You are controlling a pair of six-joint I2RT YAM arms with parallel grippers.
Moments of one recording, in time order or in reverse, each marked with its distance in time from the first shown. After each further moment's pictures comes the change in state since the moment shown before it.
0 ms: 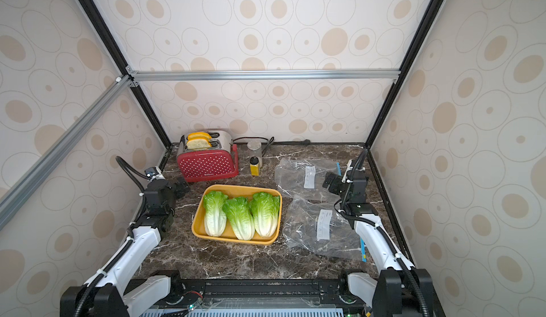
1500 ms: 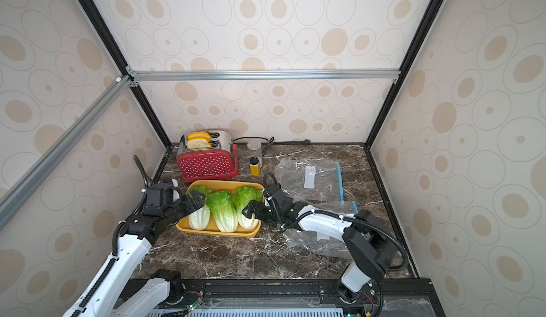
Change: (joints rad) left arm -0.139 -0.109 0.199 -0.674 0.394 -0.227; right arm 0.821 0.504 0.227 0.076 -0.274 0.640
